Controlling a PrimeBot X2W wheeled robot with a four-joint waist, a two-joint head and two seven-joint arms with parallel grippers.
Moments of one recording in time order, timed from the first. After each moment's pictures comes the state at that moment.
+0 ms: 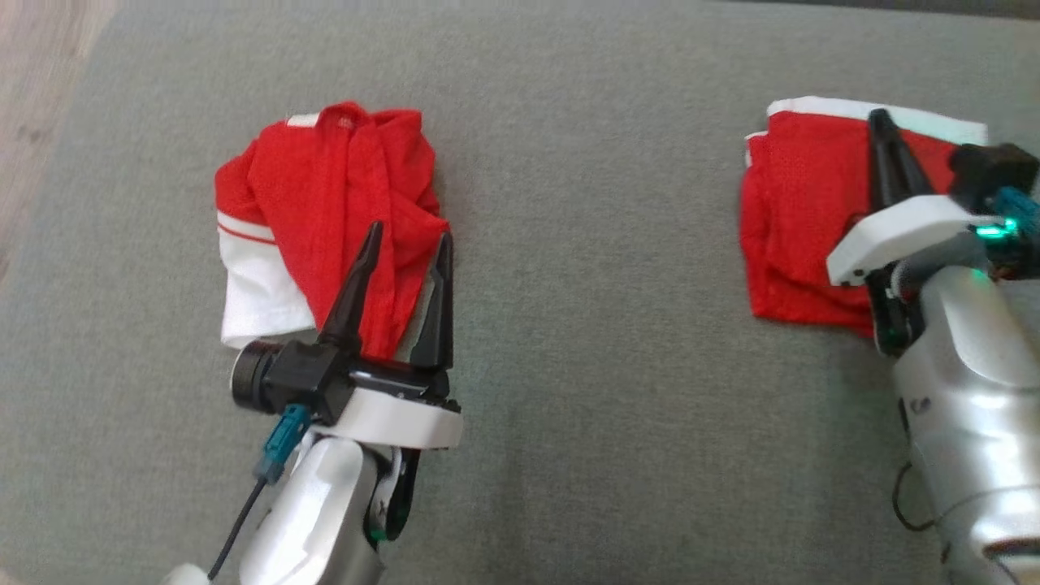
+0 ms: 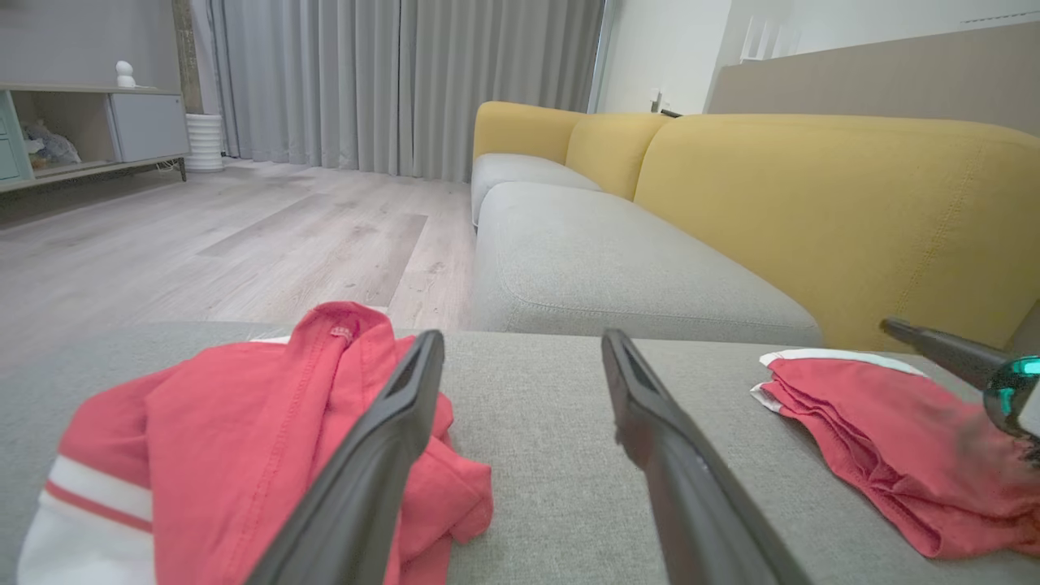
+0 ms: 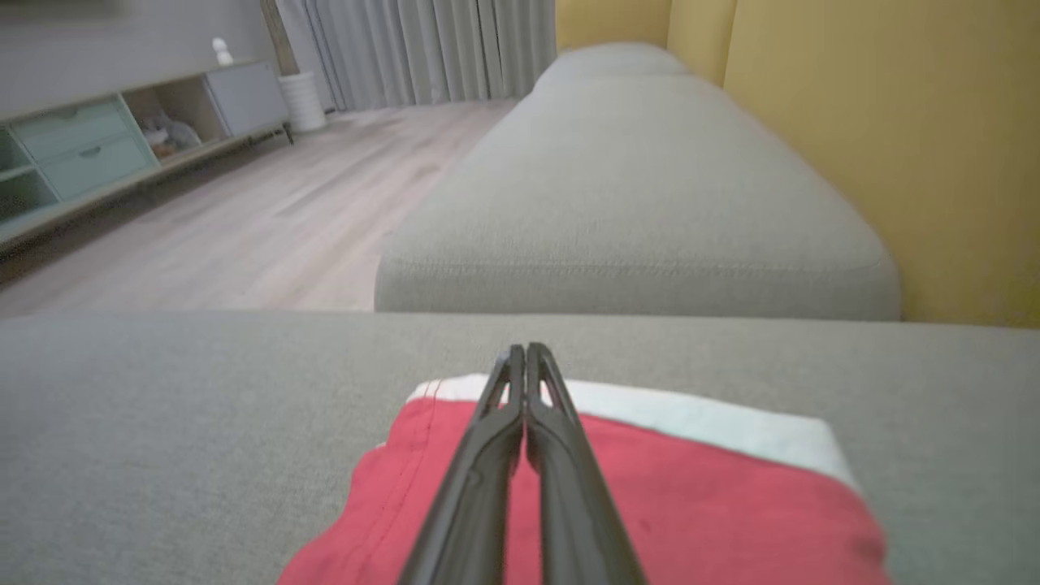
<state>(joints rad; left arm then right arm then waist) -0.31 0.04 -0.41 0.25 -0.29 0.05 -0.26 -0.74 -0.14 -0.01 0.96 0.08 0.12 -0.25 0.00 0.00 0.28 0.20</state>
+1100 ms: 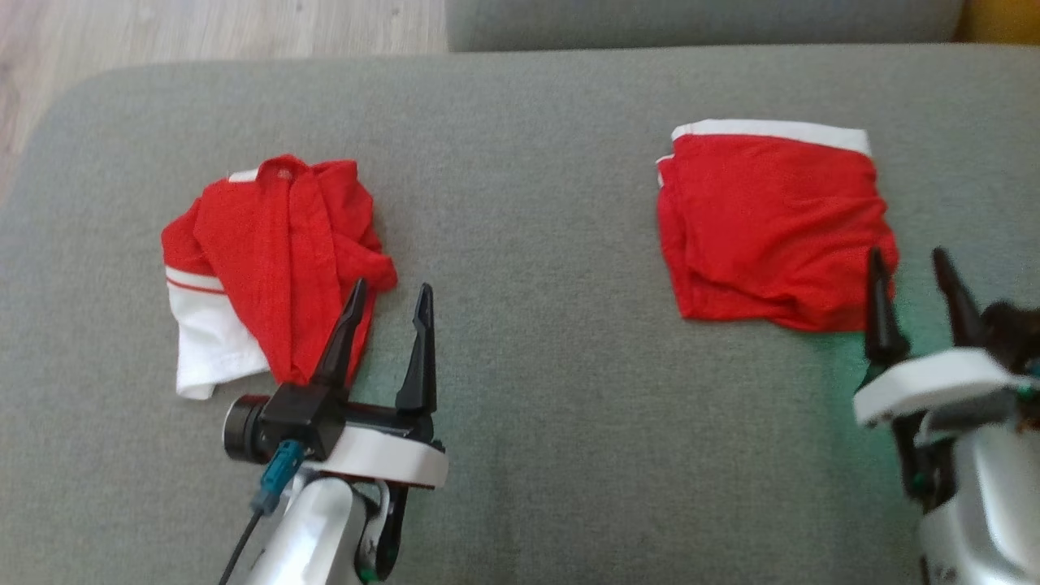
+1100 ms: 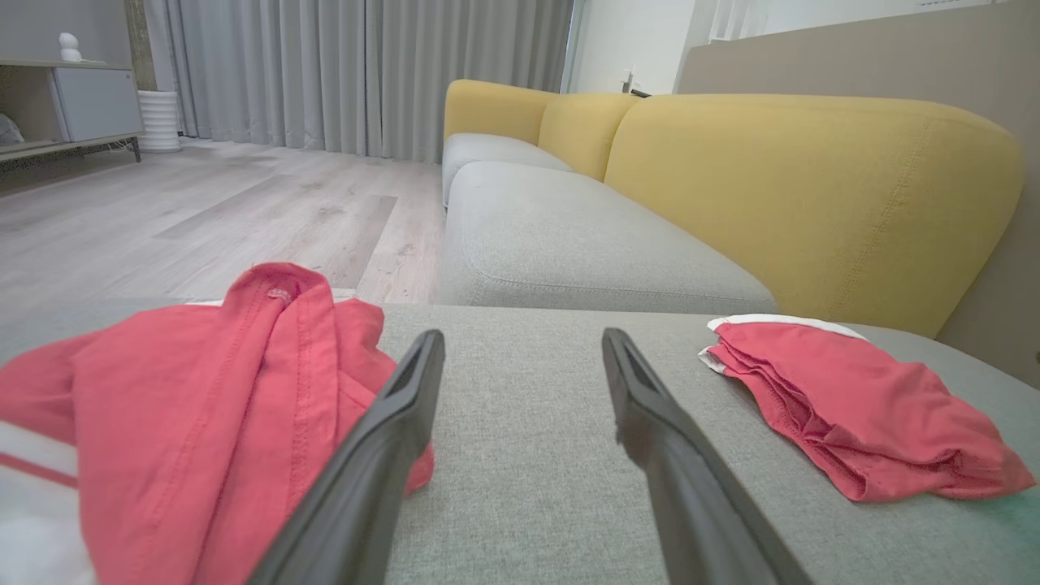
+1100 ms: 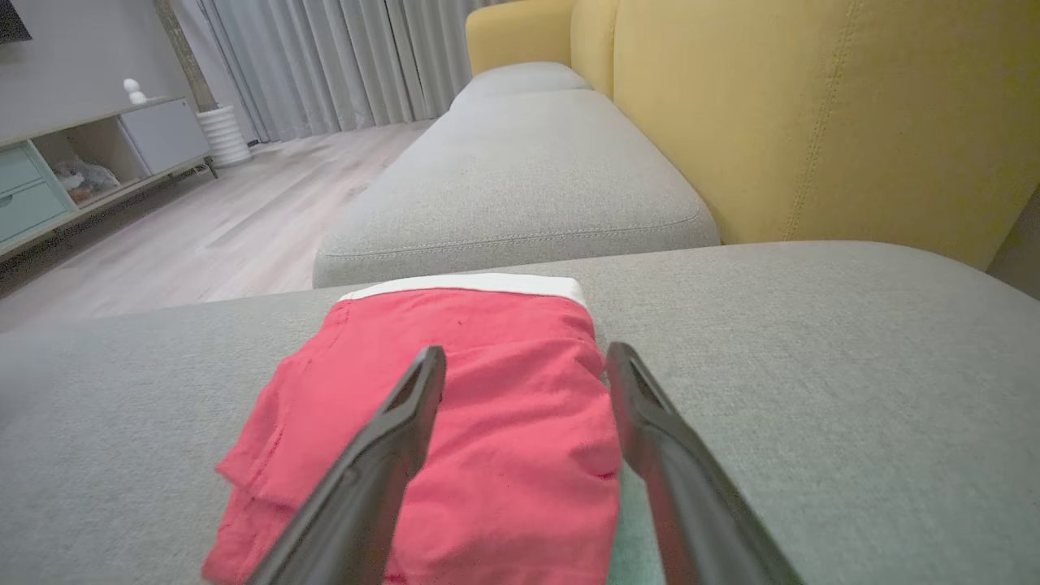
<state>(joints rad) -0.23 0.04 -0.36 0.30 -0.28 0.04 -0.26 -0.23 -0.11 -0.10 0.37 0.17 0.12 -0.12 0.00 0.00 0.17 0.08</state>
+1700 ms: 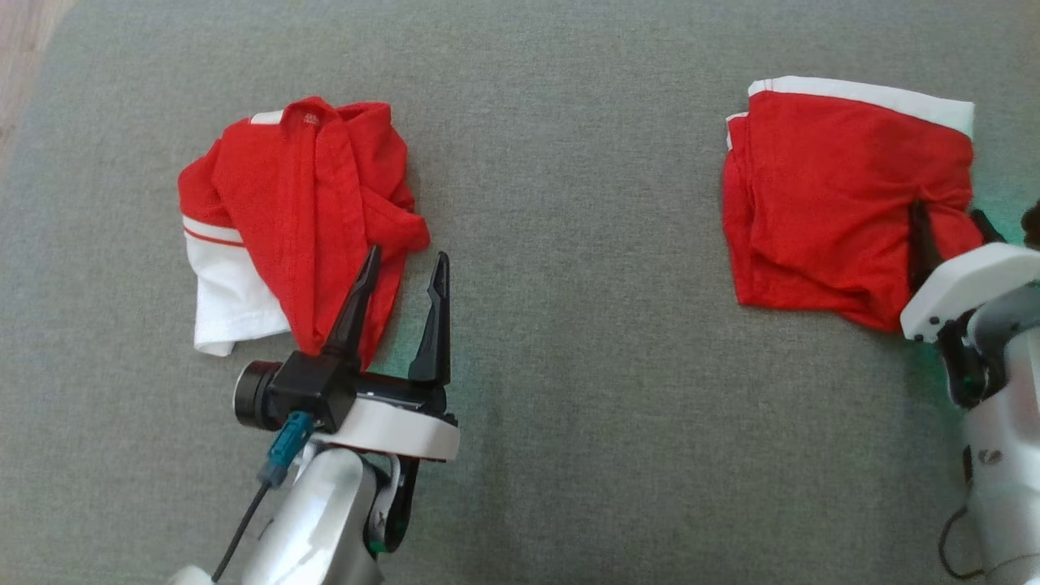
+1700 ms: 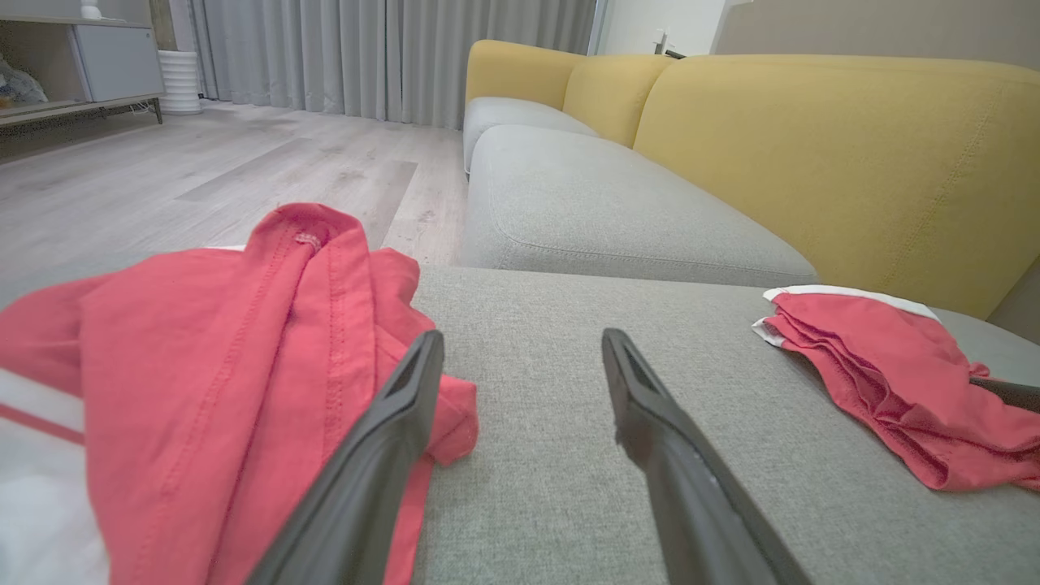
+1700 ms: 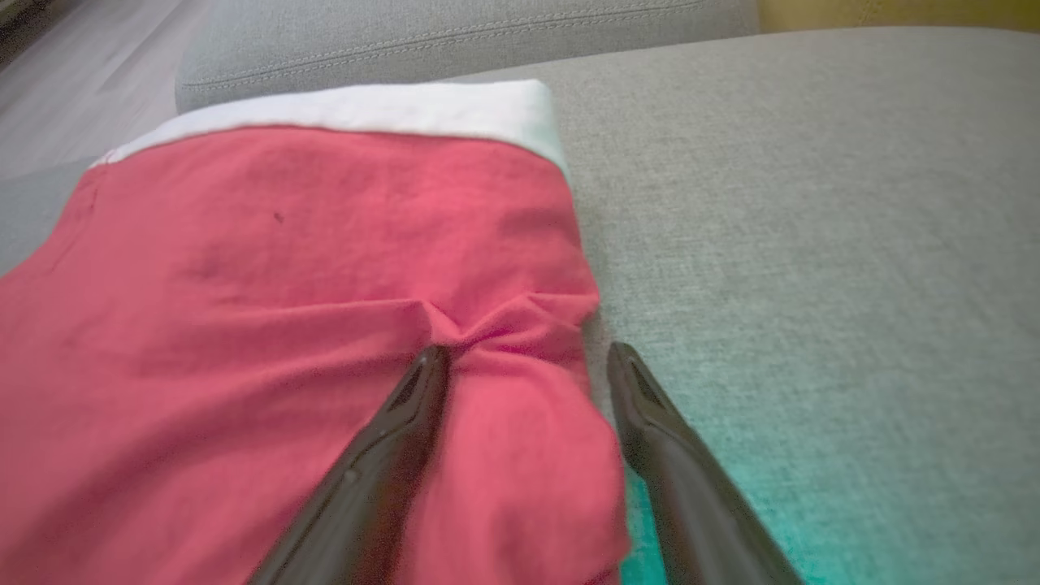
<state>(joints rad) -0.29 0.04 -0.40 0.30 -0.30 0.04 -0.26 -0.54 -0.20 -0.18 0.74 0.17 0.12 0.11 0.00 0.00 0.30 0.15</state>
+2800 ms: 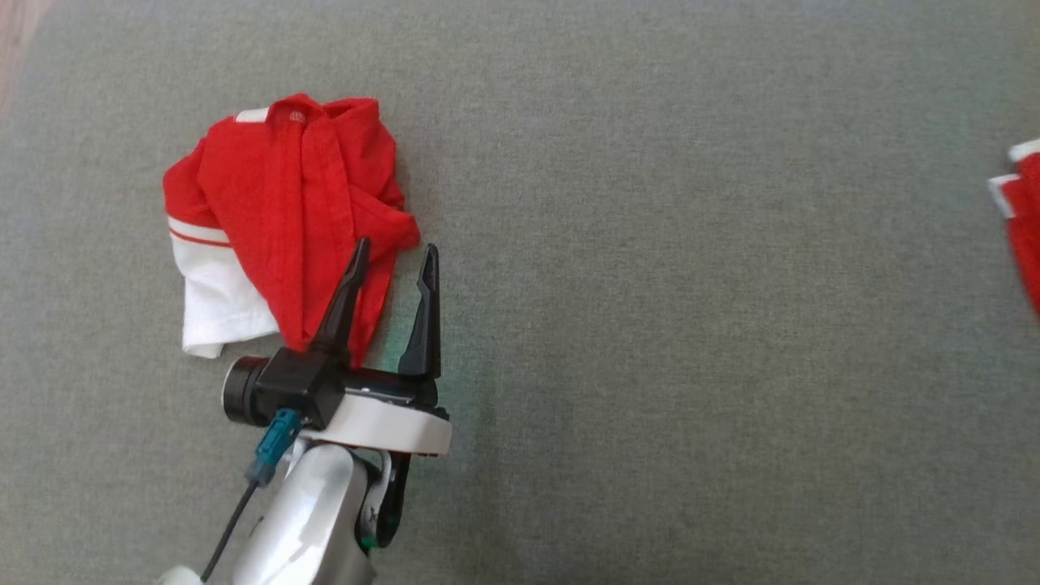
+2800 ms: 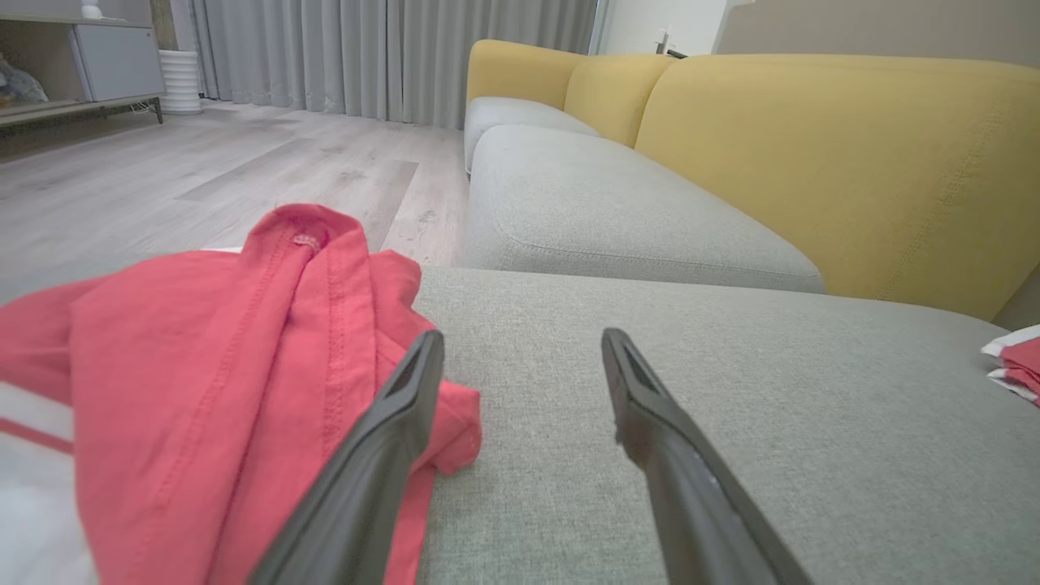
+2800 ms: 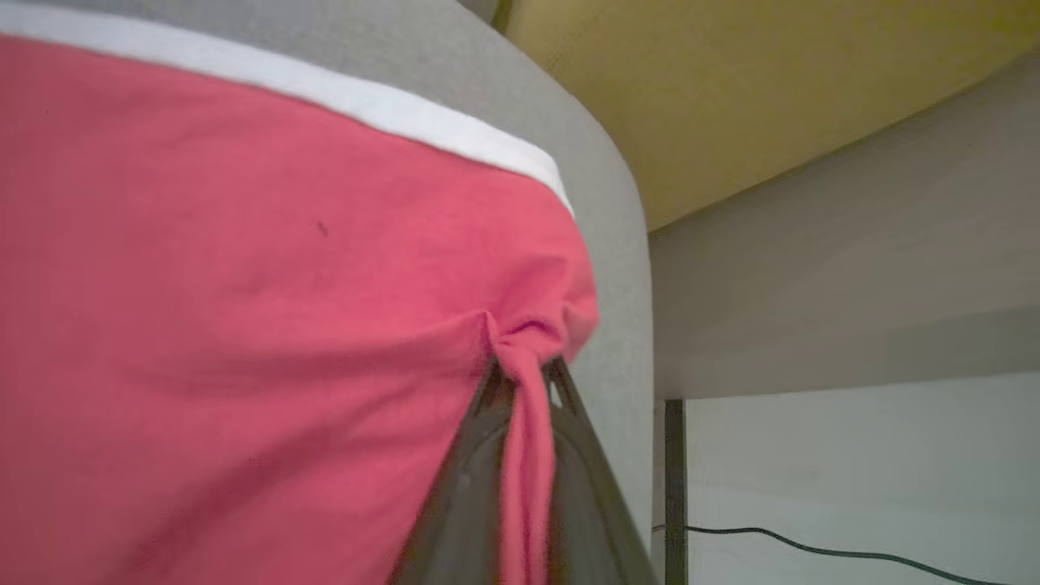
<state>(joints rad) -0.29 0.04 -0.38 0.28 -0.30 0.04 -0.26 -0.58 -0.82 0.19 0.85 0.10 0.12 0.19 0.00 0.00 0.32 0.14</state>
